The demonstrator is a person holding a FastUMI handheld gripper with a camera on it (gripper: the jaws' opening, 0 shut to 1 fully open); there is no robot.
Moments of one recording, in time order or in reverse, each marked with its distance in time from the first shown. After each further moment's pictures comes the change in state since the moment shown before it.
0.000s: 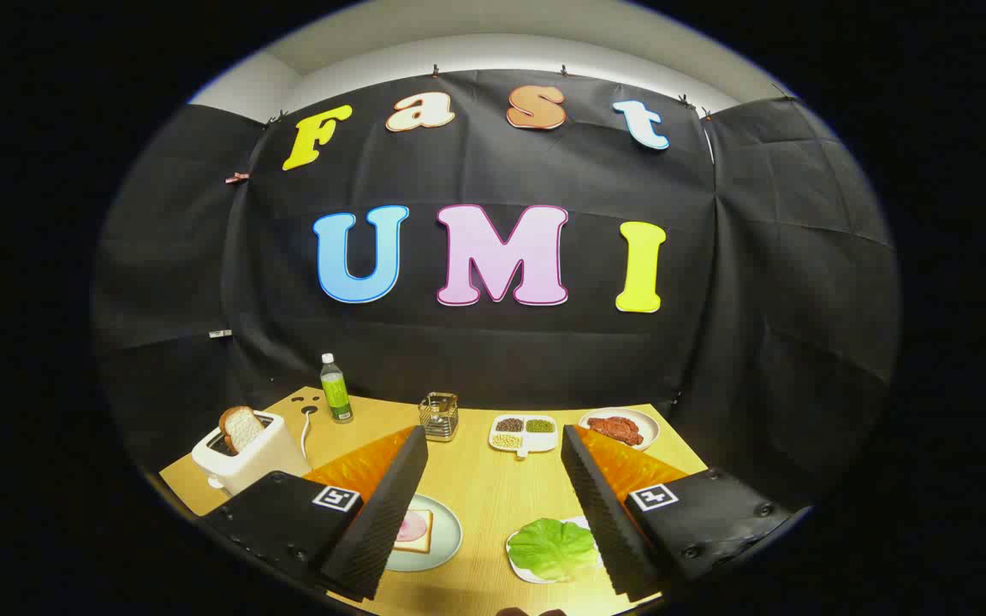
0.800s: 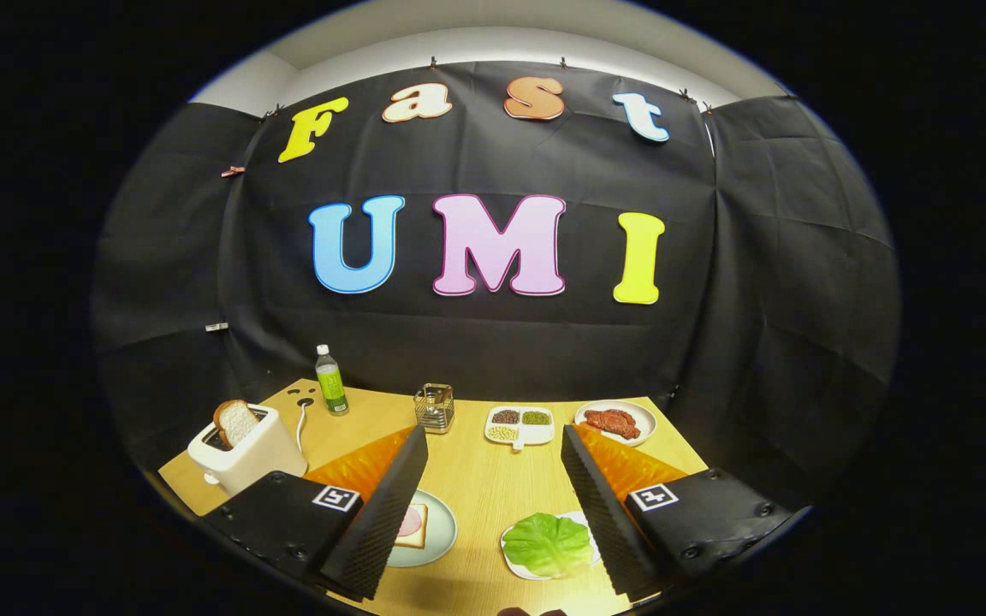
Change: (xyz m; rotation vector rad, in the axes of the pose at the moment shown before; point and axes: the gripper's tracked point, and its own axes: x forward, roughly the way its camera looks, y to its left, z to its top) arm 0.002 -0.008 -0.003 -0.002 0.038 -0.005
